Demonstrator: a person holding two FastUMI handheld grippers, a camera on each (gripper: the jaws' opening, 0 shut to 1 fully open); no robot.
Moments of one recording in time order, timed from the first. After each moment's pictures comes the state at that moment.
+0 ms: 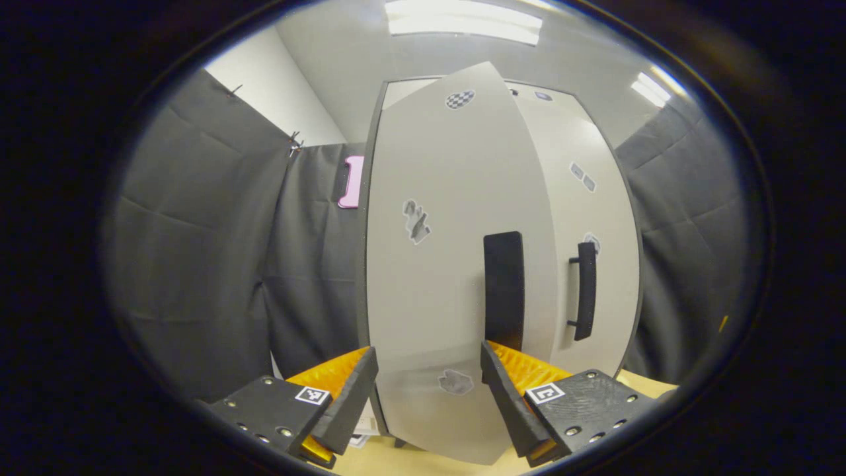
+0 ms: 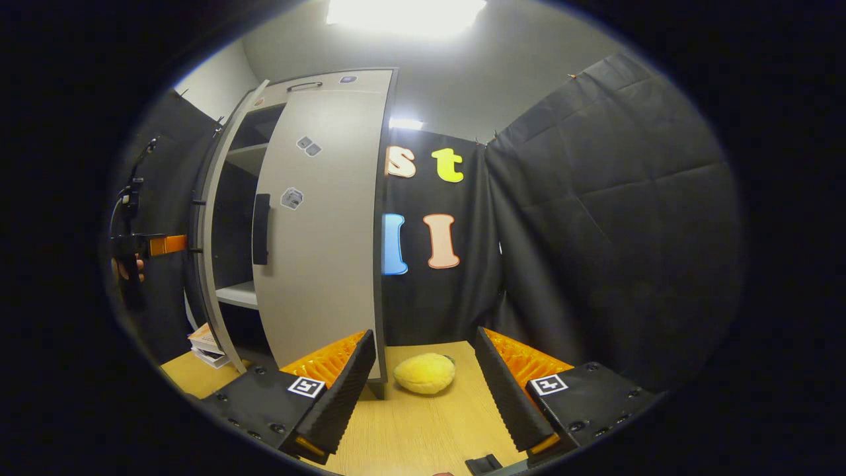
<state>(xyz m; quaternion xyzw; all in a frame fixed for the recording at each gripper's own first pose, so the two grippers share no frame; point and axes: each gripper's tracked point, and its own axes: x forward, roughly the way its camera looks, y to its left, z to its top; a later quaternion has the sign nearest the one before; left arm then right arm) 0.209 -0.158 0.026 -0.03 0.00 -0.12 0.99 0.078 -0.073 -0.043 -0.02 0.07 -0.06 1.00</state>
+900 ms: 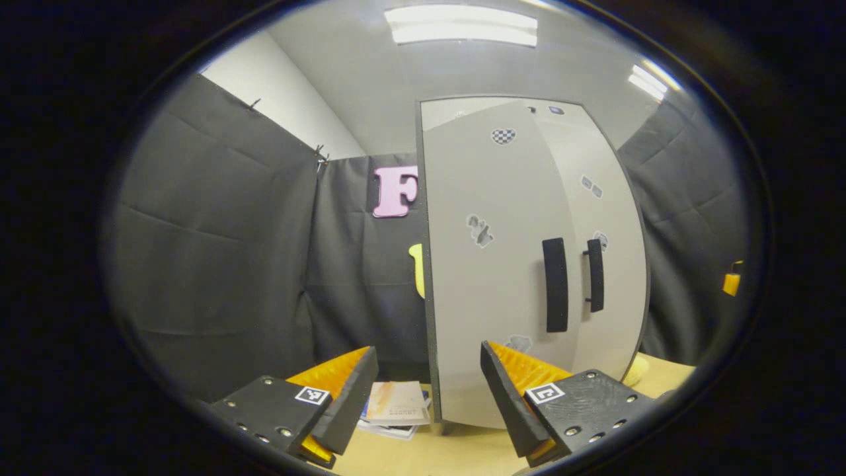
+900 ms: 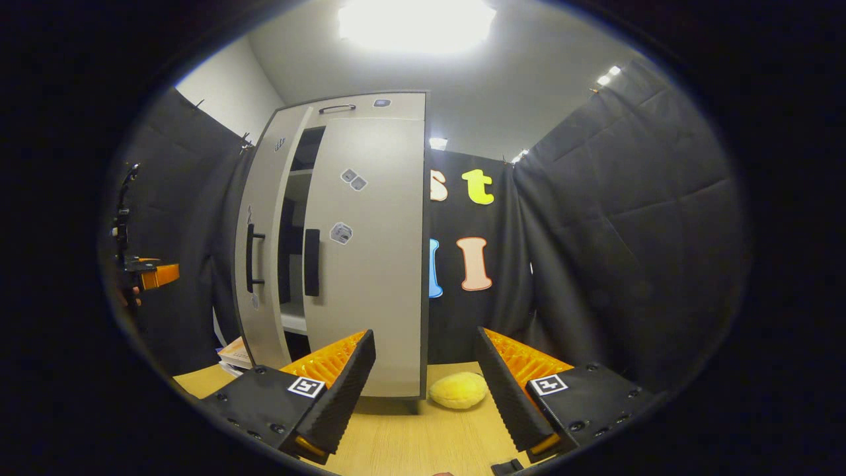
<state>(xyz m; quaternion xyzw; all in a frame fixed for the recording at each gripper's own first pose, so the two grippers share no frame) 0.125 -0.042 0.023 0.00 -0.01 -0.07 1.00 0.069 -0.008 0.007 -0.01 0.03 0.01 1.00</state>
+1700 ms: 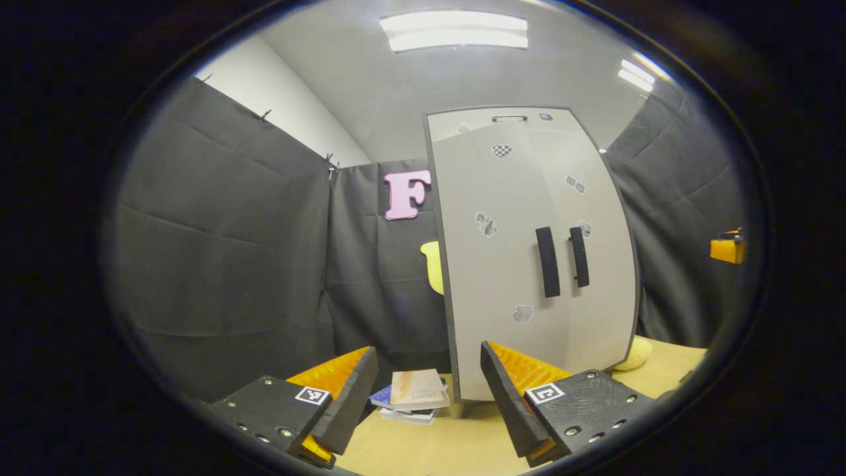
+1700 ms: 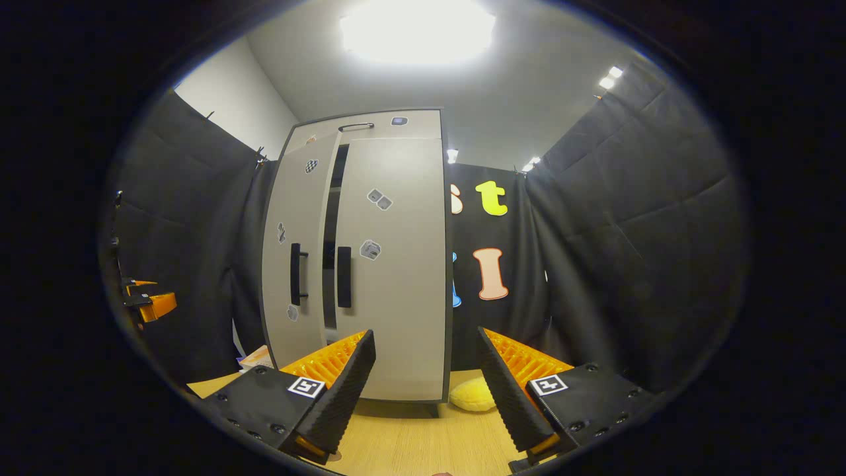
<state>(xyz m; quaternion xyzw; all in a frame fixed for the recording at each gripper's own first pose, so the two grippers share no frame) 0.042 0.002 0.007 0.03 -0.02 -0.06 1.00 0.041 0.021 0.024 0.00 0.01 0.03 1.00</state>
